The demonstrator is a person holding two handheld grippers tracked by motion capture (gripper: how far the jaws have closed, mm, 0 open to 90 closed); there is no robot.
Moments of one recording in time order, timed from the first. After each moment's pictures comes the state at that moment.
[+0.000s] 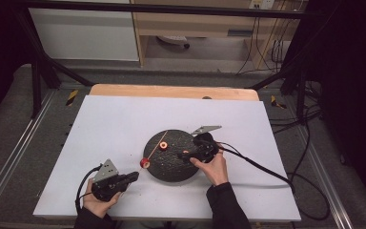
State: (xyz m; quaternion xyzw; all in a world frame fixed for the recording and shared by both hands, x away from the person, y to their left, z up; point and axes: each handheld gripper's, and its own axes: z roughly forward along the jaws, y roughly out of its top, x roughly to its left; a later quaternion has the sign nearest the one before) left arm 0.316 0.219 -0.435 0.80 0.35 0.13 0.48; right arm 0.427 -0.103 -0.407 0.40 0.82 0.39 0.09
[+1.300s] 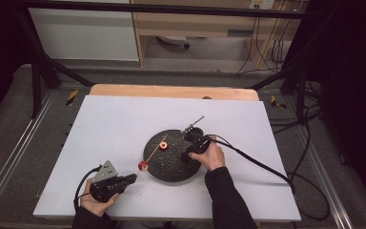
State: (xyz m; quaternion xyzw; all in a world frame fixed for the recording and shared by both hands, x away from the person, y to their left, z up) left arm 0.317 0.223 -0.440 0.81 0.34 0.13 0.46; right arm 0.460 -0.085 -0.413 0.37 0.90 0.24 0.02
